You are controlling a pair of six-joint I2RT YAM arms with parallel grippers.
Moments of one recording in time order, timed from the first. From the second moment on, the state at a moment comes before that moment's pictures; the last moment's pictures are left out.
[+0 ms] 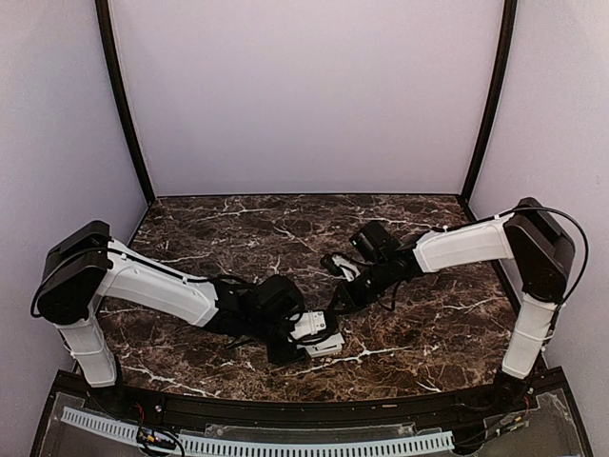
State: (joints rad) left arm -1.12 1.79 0.96 -0.15 0.08 0.28; right arm 0.78 1.83 1.08 -0.30 -0.51 0.28
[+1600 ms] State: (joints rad) left arm -1.14 1.87 1.04 -0.14 0.06 0.26; right arm 0.84 1.83 0.99 -0.25 -0.56 0.32
